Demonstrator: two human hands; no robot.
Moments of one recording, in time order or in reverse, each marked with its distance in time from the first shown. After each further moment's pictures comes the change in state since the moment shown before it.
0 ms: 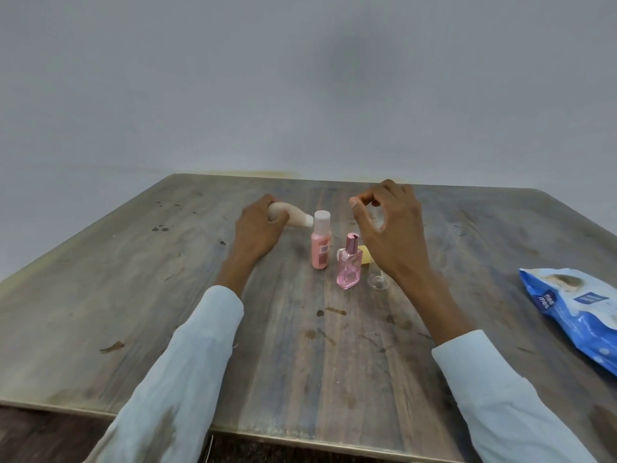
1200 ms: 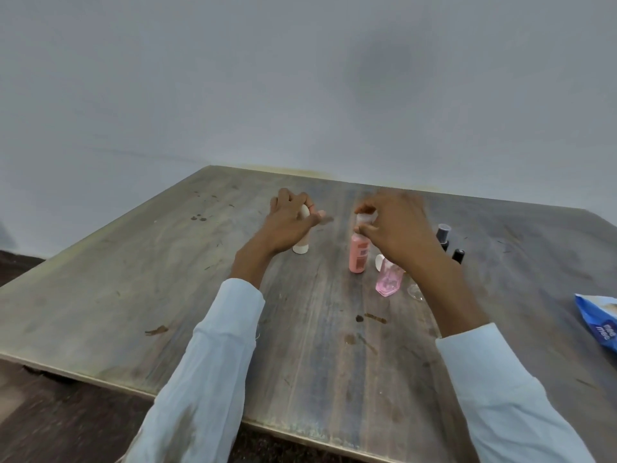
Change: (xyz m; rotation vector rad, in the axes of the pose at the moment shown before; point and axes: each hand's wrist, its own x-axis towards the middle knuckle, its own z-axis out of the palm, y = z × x) left_hand -0.004 -0.007 -0.041 -0.083 -0.281 -0.042; right_hand 0.037 -0.052 0.031 -0.405 -0.520 0.022
